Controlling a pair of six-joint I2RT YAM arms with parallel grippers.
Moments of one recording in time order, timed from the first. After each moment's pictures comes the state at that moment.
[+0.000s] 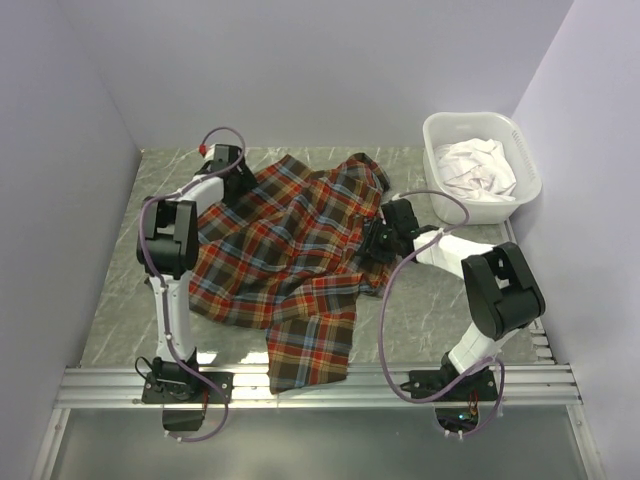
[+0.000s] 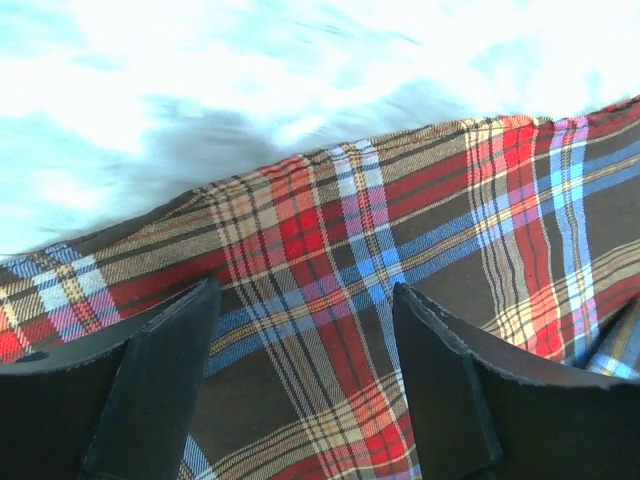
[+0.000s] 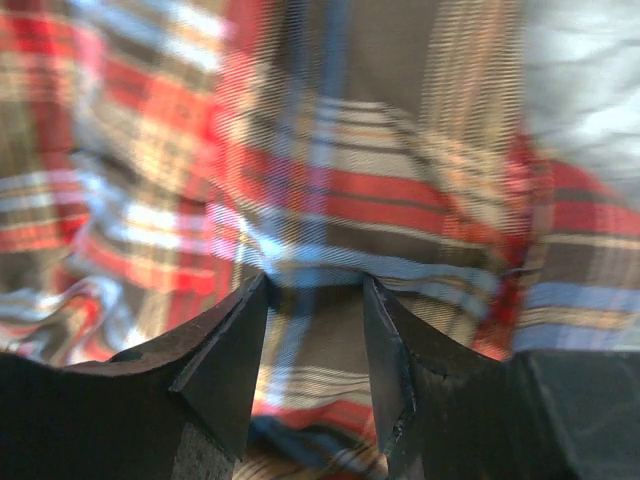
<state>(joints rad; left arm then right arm) -0.14 2.21 1.65 -0.25 -0.15 -0.69 0.38 1.65 0.89 -0.15 -0.10 0.70</state>
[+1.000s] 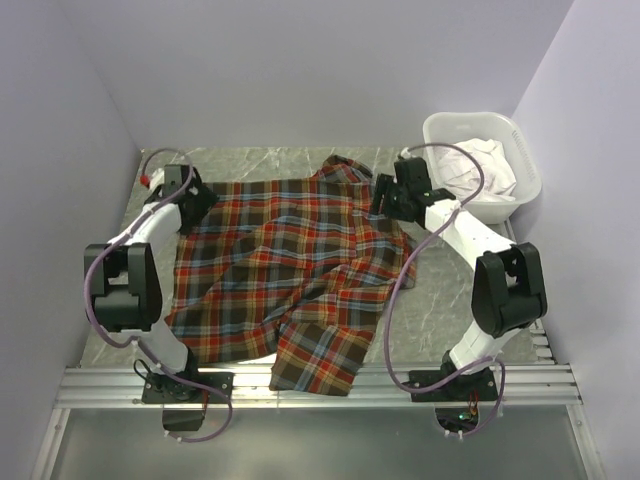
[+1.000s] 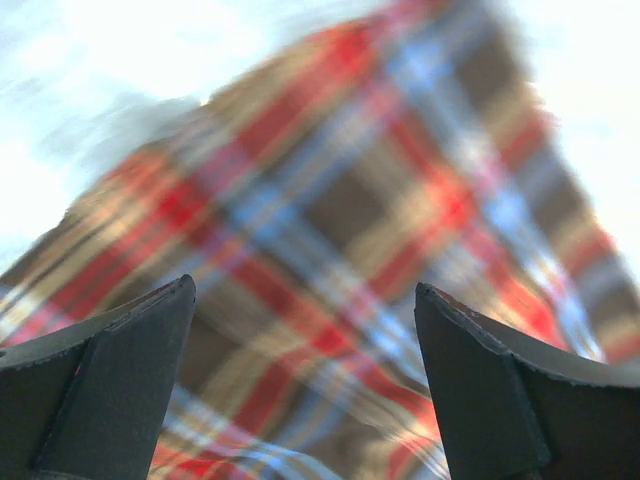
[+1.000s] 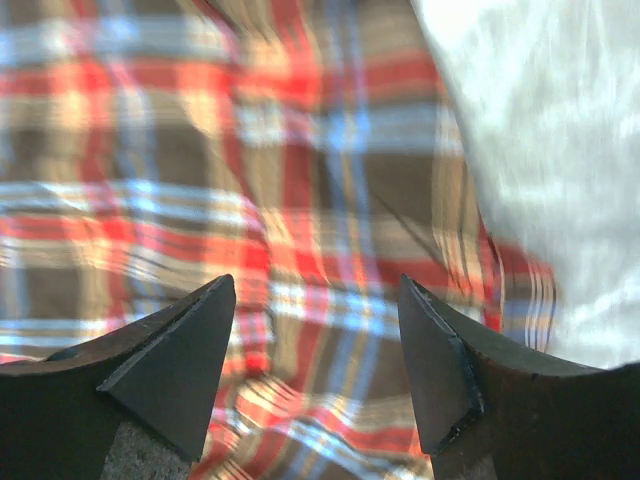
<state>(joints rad) 0.05 1.68 1.11 -0.35 -0.21 -0.90 0.29 1.65 1.19 -0.37 0.04 0.45</state>
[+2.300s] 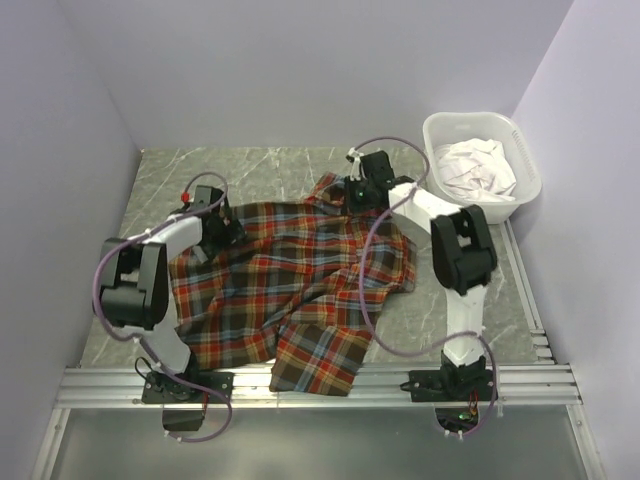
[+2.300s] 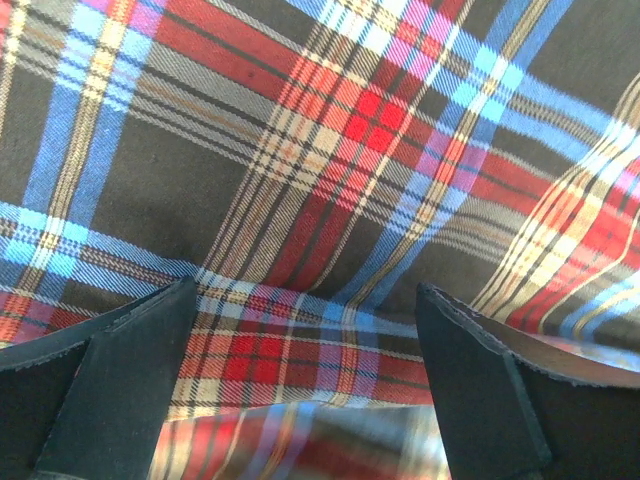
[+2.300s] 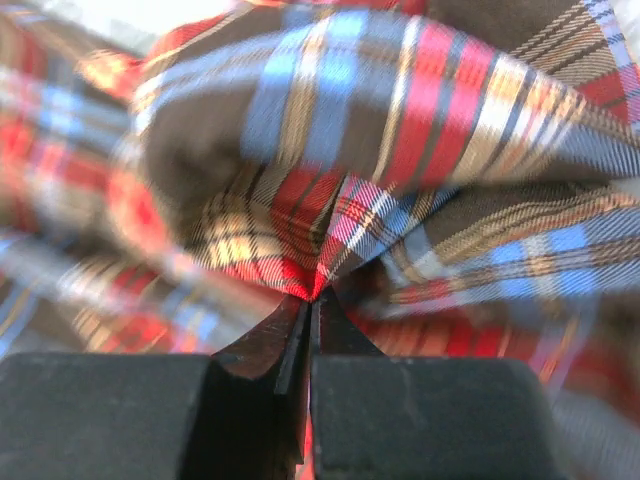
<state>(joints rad) -0.12 1.73 1.05 -0.39 -0.12 -0.69 0.36 2.12 1.58 -0.30 -0.27 0.19</state>
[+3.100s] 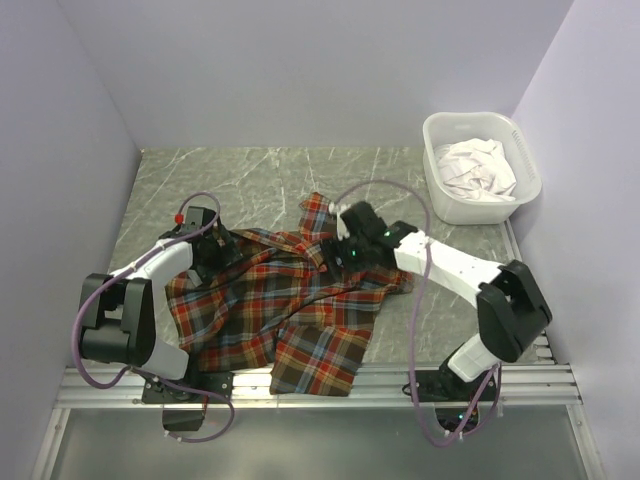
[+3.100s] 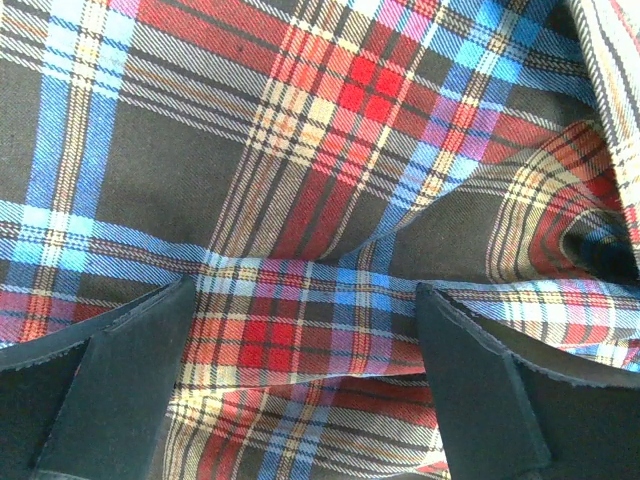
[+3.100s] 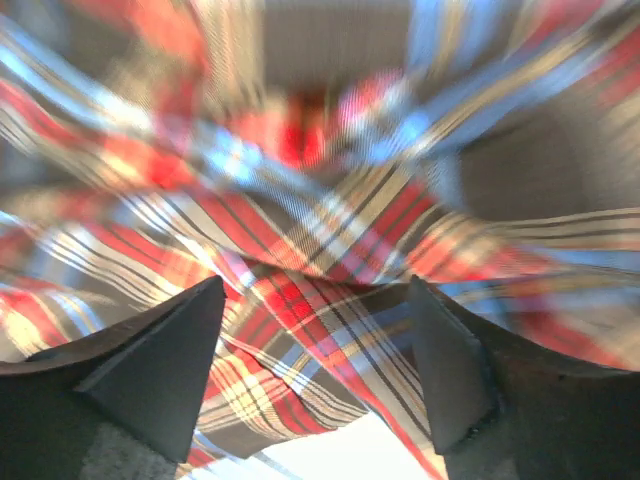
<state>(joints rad) -0.12 1.46 0.80 -0.47 -0.06 -0.69 0.69 1.56 1.04 -0.52 -0.13 0.24</state>
